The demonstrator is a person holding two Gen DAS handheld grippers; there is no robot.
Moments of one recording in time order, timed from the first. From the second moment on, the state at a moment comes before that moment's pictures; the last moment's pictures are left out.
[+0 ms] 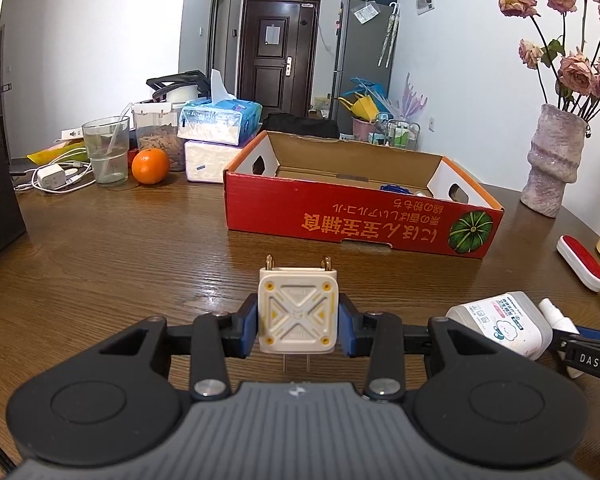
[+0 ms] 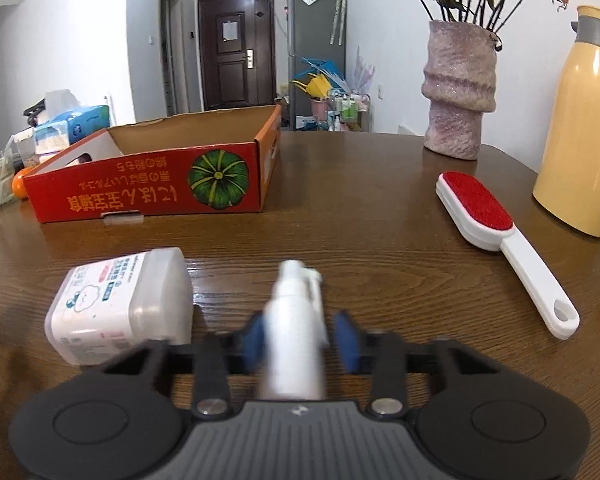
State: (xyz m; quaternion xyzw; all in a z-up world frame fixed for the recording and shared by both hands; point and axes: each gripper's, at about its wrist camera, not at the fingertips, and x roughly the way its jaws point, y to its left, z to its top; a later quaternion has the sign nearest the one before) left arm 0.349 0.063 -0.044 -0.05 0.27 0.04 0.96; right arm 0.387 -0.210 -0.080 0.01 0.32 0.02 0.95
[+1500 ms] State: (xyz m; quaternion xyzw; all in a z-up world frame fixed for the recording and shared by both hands) left arm 0.357 0.054 0.009 -0.05 0.21 0.04 0.98; right arm 0.359 -0.174 -0.009 0.02 0.19 0.10 0.98
